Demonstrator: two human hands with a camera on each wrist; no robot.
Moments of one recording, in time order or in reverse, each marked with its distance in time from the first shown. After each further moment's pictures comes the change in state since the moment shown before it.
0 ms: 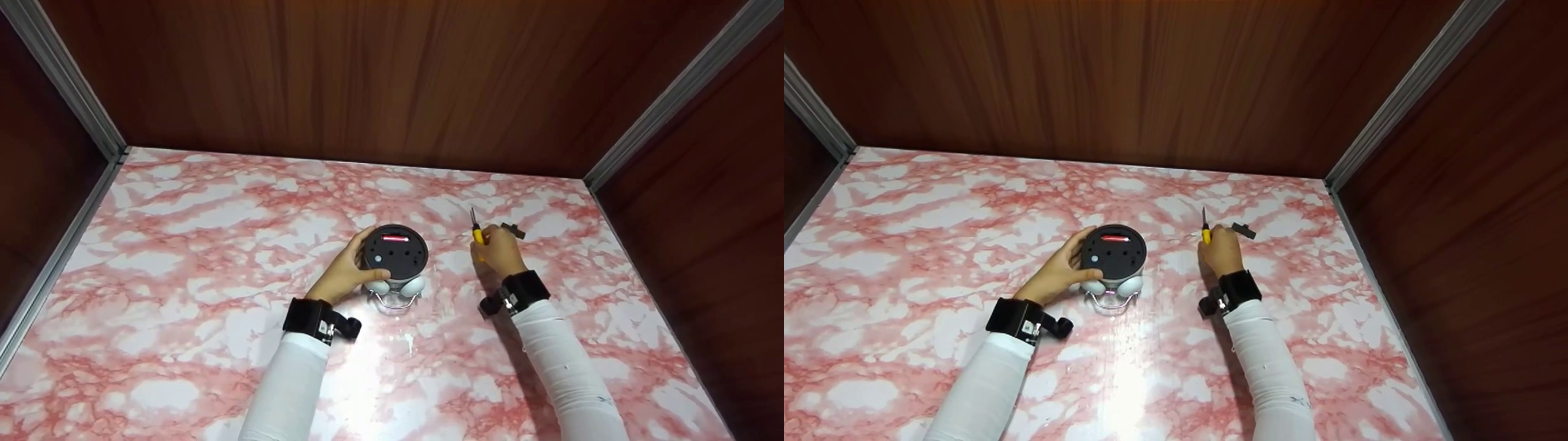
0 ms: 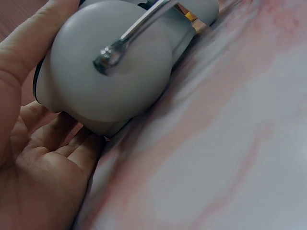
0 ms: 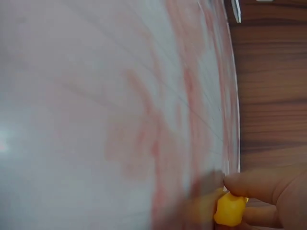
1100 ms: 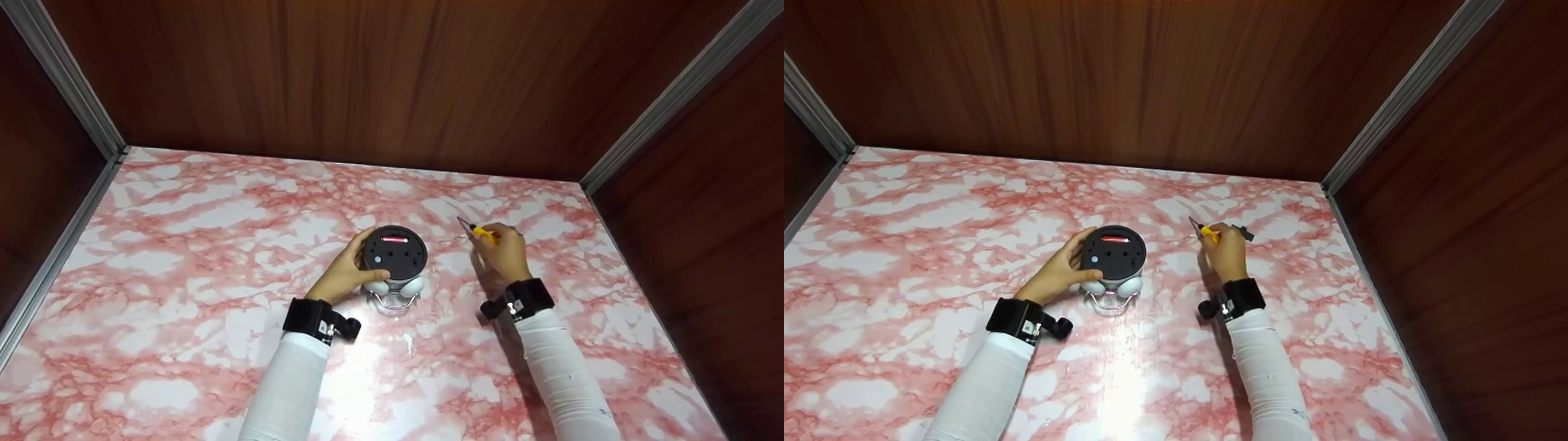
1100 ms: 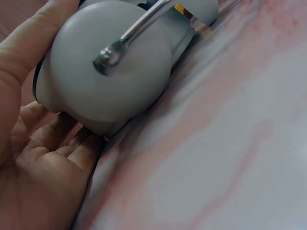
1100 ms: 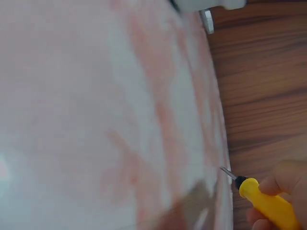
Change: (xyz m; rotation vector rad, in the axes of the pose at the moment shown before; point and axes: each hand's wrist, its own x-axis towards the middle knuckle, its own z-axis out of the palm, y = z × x) left_hand 0.001 -0.001 -0.001 0.006 -0.021 0.024; right_hand -0.011 -0.004 -0.005 0.127 0.236 -0.068
